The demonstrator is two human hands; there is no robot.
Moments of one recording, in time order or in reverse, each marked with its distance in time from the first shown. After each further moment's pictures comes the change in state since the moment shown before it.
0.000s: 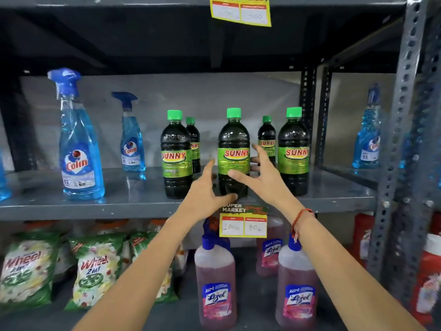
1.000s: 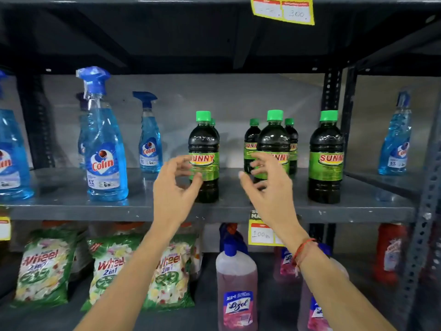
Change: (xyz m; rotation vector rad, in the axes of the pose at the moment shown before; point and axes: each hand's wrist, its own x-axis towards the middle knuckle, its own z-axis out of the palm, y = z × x) left_hand -0.028 -0.047 -0.069 -0.189 0.591 0.127; right_hand -0.011 -0.023 0.066 -0.108 0.353 -0.315
